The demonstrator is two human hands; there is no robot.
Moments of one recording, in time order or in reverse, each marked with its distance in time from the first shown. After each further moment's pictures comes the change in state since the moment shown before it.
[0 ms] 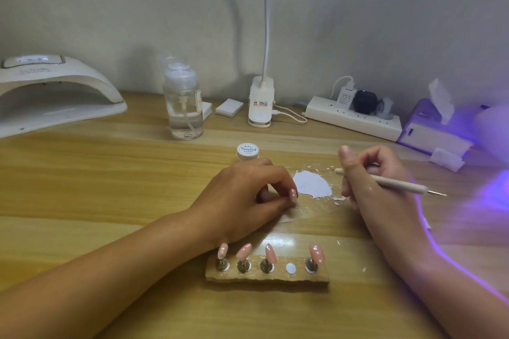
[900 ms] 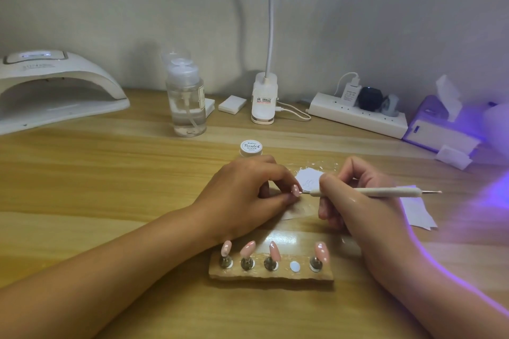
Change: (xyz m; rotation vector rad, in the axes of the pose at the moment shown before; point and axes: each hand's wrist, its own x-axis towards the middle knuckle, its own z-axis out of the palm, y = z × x) left_hand 0.001 -0.003 0.002 0.016 0.028 -0.025; right_hand -0.018 -0.009 0.014 0.233 -0.259 0.148
